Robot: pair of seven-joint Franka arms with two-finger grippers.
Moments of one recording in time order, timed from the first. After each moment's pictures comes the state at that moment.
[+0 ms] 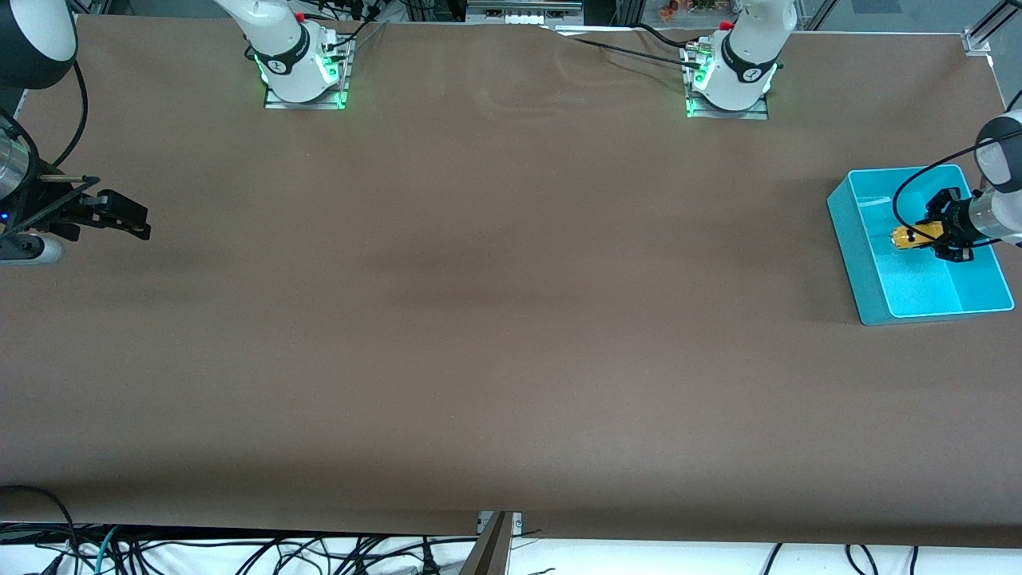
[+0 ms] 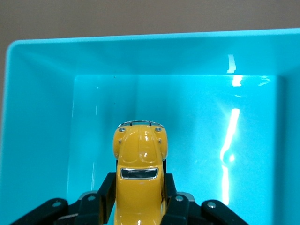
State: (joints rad) left arm 0.45 0.26 0.11 -2.22 0.23 2.34 -1.35; right arm -0.06 0.14 0.08 -1.52 -0.06 1.63 -0.03
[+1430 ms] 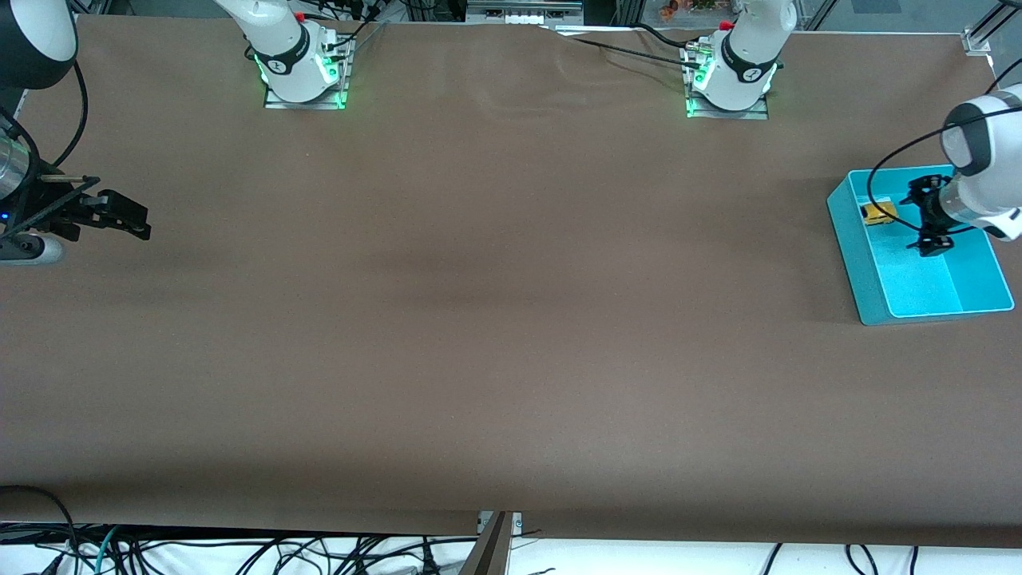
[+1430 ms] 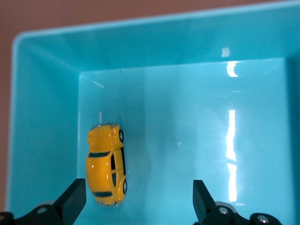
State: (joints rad) left arm 0.34 0.17 0.15 -2.23 0.28 2.26 -1.34; right arm -0.06 0.14 0.08 -1.52 -0.06 1.63 -0.03
